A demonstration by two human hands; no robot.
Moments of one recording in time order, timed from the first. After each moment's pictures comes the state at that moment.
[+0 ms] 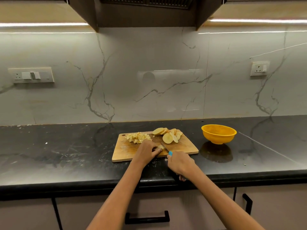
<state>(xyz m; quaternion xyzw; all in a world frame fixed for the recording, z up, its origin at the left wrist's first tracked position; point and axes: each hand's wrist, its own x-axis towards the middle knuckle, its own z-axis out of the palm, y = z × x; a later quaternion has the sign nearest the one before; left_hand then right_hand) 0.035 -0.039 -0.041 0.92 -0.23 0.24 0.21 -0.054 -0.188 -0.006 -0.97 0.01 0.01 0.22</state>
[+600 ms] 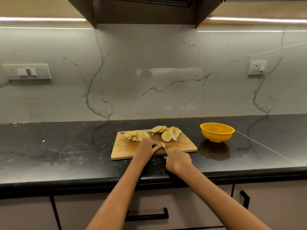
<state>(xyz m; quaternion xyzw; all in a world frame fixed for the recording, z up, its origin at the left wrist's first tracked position) 0.029 -0.043 -0.038 0.92 -0.21 0.25 0.23 -0.065 -0.175 0.003 -1.00 -0.03 -0.01 0.04</state>
